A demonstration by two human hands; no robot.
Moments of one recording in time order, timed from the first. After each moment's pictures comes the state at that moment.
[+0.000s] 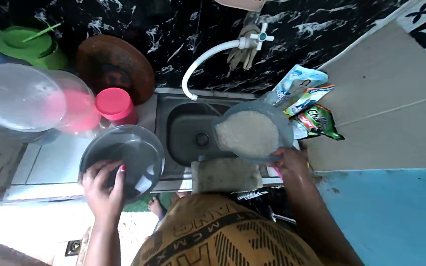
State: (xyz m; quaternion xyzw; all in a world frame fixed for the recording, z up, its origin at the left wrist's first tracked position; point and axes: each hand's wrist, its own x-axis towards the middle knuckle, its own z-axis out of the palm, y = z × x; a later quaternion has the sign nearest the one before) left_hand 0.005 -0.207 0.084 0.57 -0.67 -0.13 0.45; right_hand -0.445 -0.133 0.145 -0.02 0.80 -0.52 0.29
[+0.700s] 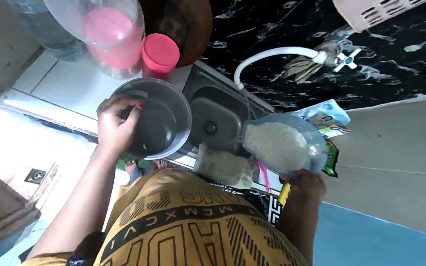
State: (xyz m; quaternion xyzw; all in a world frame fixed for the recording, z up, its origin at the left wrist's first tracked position) left_hand 0.043 -0.232 0.093 0.57 -0.60 -0.28 0.49; right_hand -0.424 -0.121 0.159 -0.08 0.84 -0.51 0.14
